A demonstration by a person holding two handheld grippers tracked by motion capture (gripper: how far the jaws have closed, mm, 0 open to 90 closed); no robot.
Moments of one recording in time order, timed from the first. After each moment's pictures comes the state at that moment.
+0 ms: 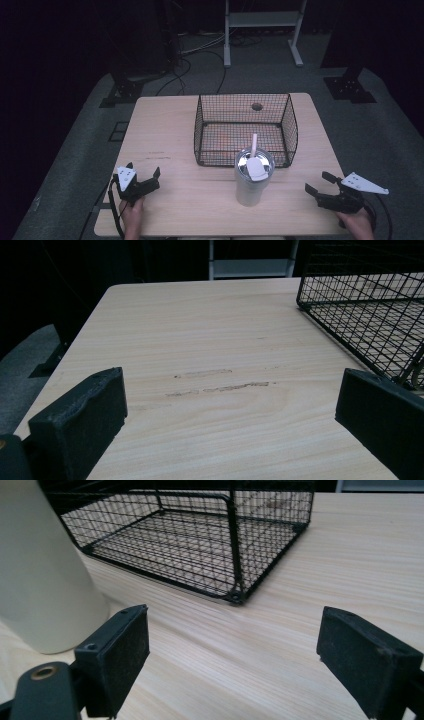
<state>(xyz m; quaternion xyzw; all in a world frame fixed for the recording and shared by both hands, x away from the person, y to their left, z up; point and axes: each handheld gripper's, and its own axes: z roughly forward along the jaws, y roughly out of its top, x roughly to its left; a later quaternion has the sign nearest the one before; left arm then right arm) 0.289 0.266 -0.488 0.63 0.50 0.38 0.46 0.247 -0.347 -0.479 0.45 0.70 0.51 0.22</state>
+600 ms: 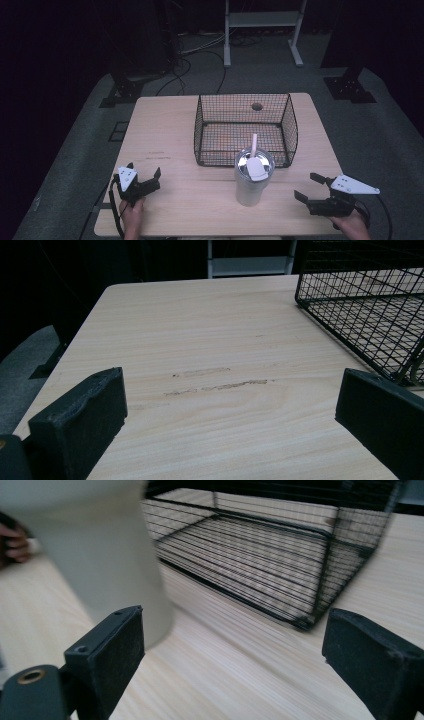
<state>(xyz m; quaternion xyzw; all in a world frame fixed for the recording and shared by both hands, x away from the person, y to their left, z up) 0.289 0.265 -0.488 0.63 0.50 0.38 0.45 0.236 -0.313 -0.455 0.37 0.74 0.53 0.19</state>
